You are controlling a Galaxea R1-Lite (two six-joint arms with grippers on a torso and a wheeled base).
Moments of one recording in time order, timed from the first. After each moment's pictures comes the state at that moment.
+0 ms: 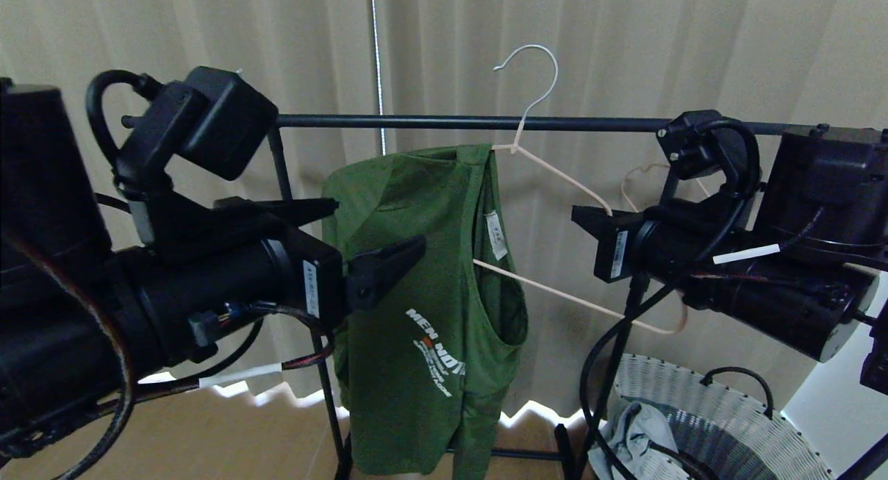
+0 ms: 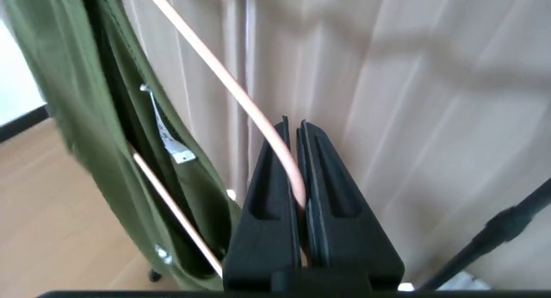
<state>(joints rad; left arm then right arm) -0.74 1.36 -0.83 -0.41 0.14 0.08 0.62 1.56 -0.85 -0.56 -0.22 0.10</state>
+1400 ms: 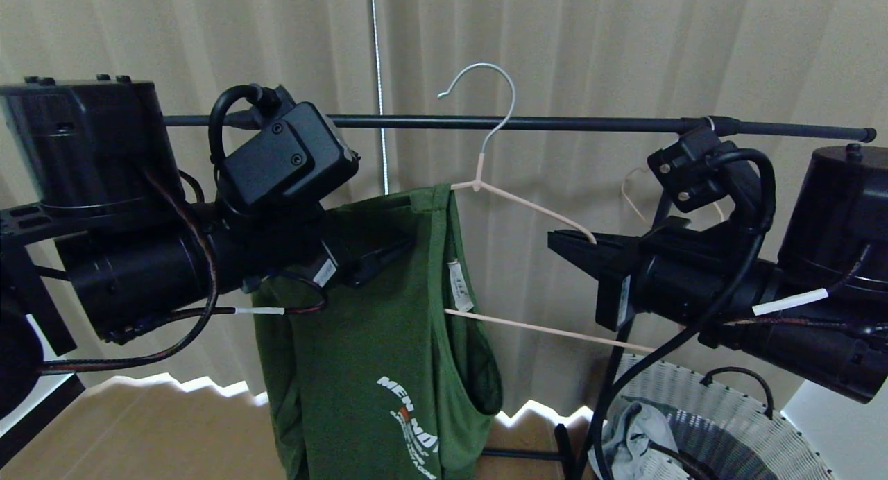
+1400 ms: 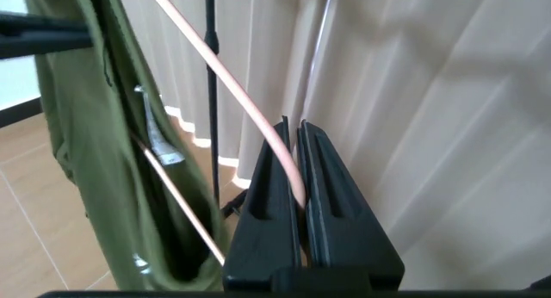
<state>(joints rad) -0.55 1.51 -0.92 -0.49 -0.12 0.73 0.71 1.51 -0.79 -0.57 -0.08 0.01</state>
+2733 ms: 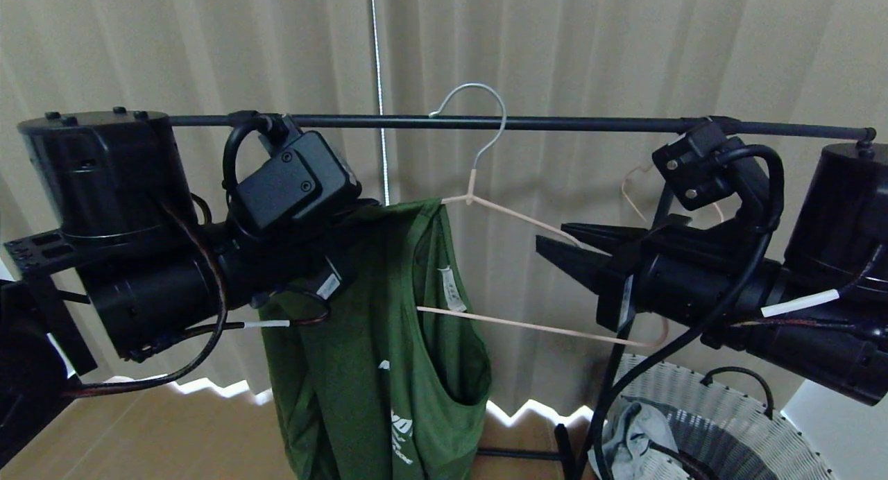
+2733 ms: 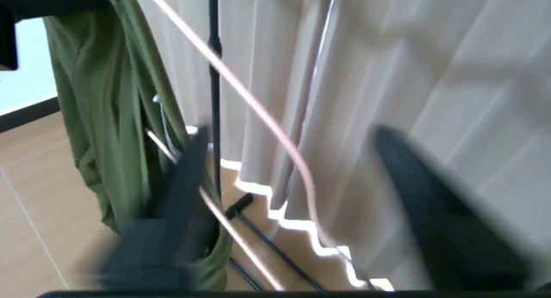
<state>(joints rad) -0.55 1.53 -0.85 -0.58 -0.09 0.73 0.71 1.51 -0.79 -0.58 -0.07 0.01</state>
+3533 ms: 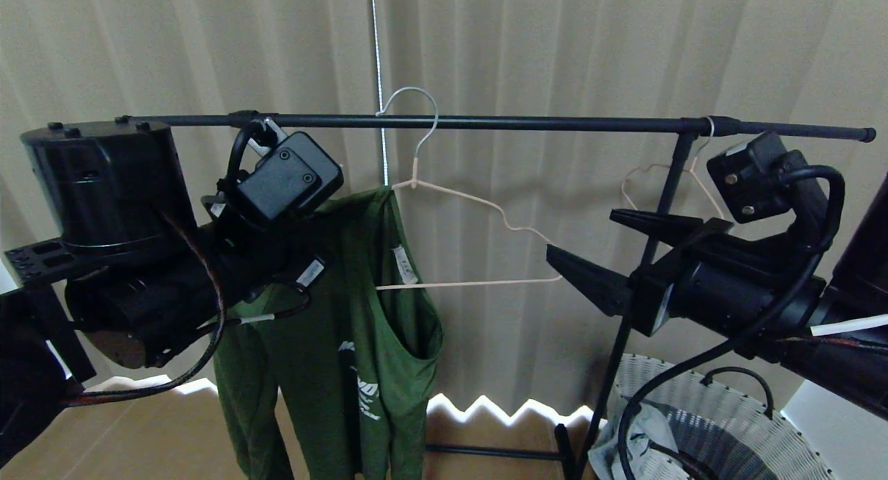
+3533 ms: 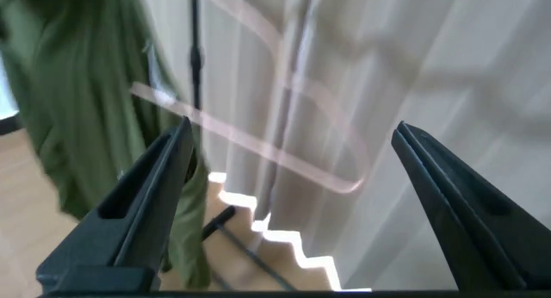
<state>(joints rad) -0.55 1.52 -0.82 -0.58 0.27 0.72 0.65 1.45 -0.65 -0.73 -0.06 -0.03</state>
